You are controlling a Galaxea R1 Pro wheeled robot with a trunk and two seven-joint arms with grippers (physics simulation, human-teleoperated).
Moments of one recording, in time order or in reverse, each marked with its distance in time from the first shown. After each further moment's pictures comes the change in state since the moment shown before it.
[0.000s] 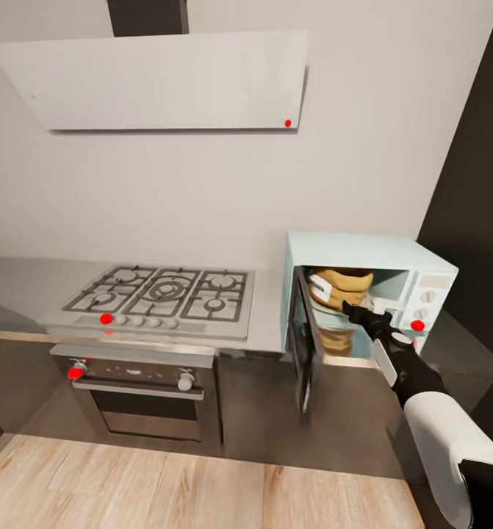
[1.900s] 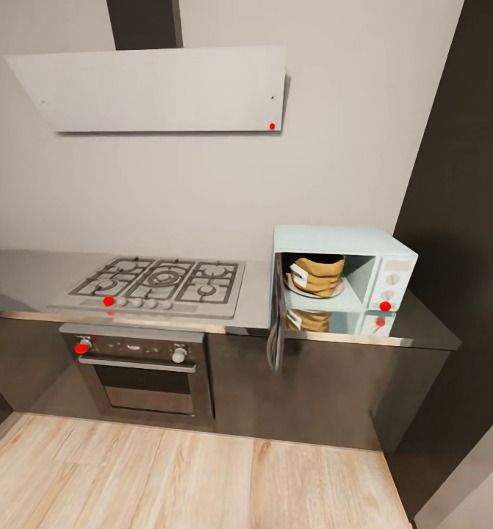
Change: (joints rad) left arm 0.000 0.002 -0.001 0.002 -0.001 0.000 -0.001; right arm 0.672 -0.028 0.009 0.695 0.123 -0.046 -0.017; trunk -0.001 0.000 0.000
